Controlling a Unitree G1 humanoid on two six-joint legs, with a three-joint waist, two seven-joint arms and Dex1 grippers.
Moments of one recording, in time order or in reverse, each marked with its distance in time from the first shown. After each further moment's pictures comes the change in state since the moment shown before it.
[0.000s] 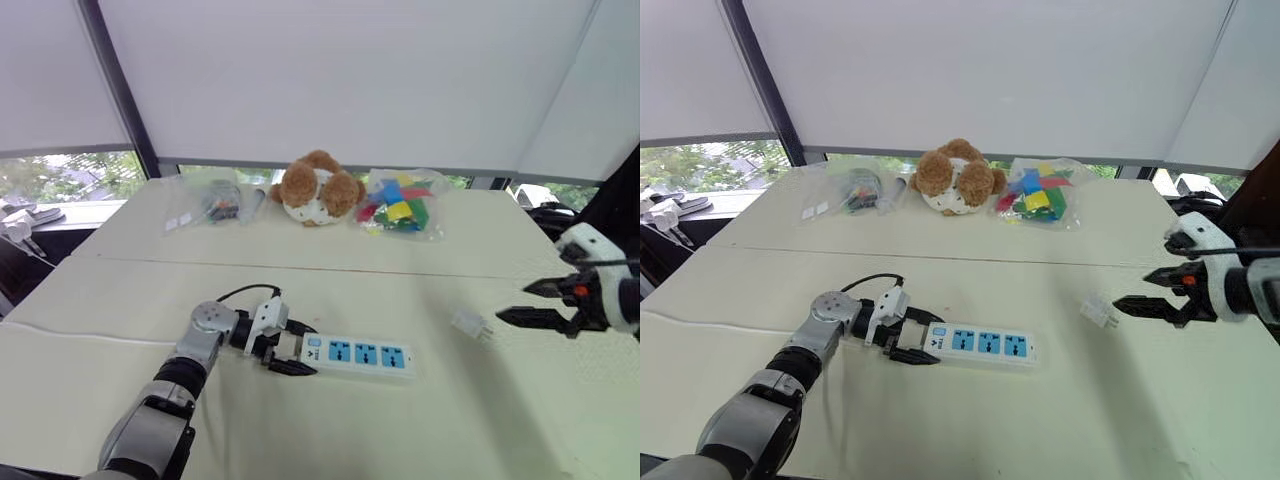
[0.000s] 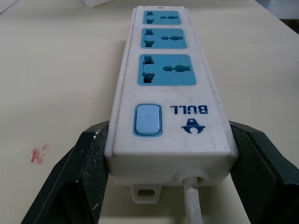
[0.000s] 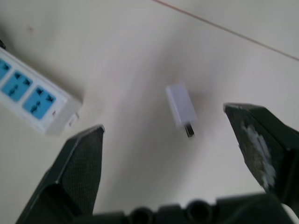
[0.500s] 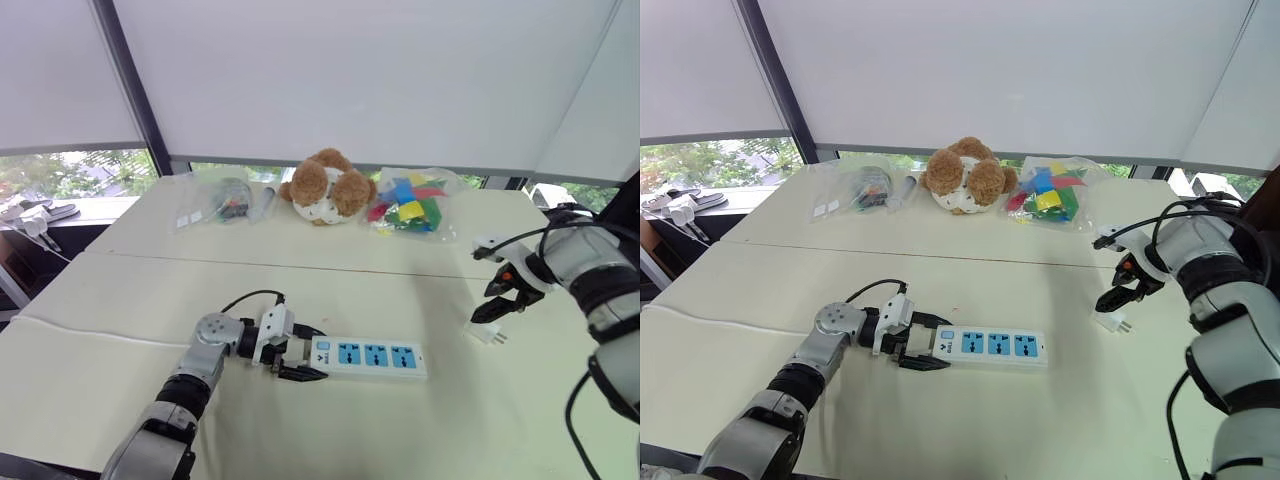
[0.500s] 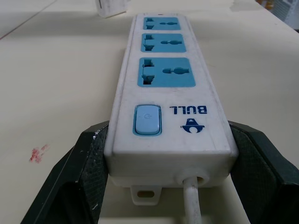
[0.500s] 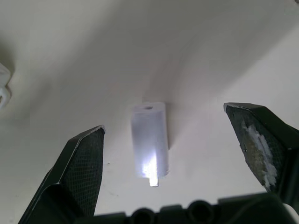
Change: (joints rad) left arm 0.114 -0.034 0.017 -0.175 0.000 0.051 0.087; right arm -0.797 0.467 0.712 1.051 -0.809 -0.457 0.484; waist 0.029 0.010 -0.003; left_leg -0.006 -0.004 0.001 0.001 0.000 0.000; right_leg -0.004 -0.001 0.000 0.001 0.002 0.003
